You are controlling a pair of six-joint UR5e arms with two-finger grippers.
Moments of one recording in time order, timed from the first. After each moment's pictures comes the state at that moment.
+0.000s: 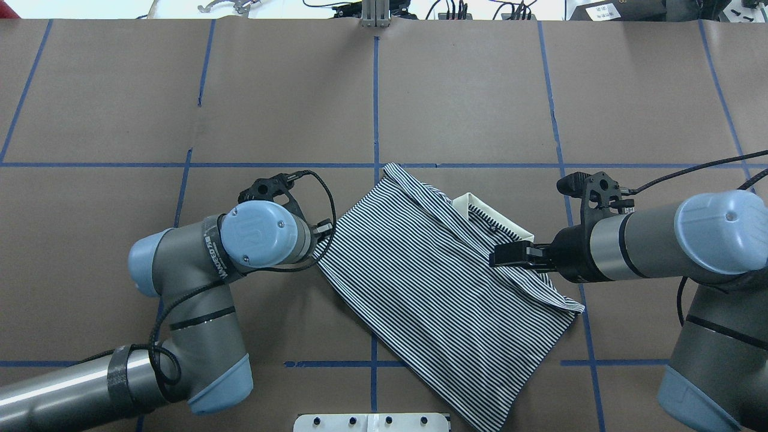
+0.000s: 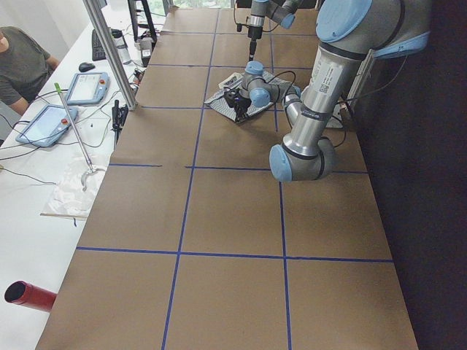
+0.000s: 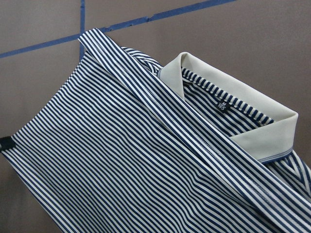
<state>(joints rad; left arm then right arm) -0.44 -2.14 -1.71 -1.70 -1.61 -1.73 0.54 -1.51 2.11 -1.03 1.92 1.38</state>
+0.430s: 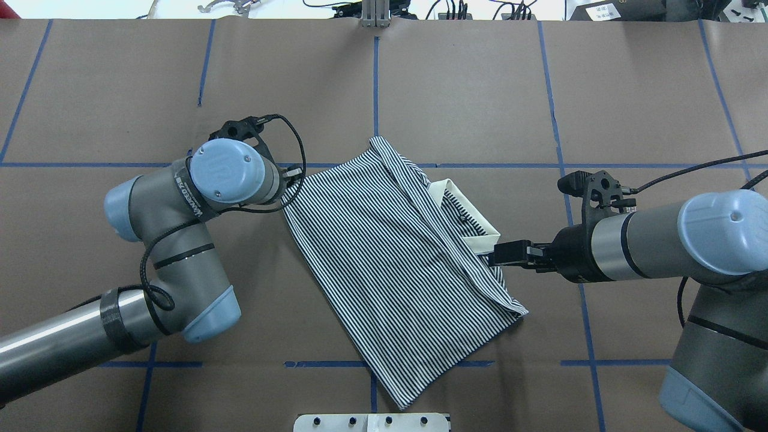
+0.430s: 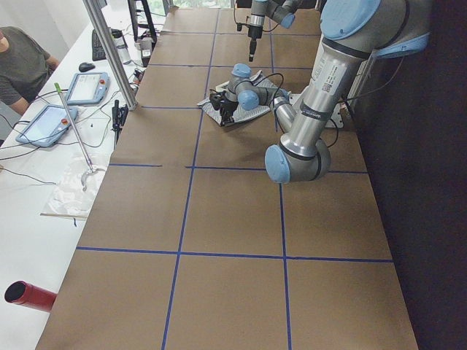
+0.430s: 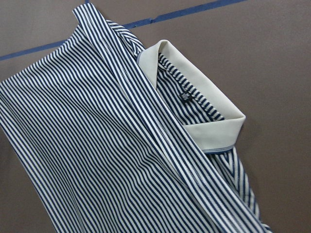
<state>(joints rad) -0.59 -2.14 -1.59 -1.82 -1.61 -1.61 0.54 -1.51 2.12 -1.03 1.92 1.38</state>
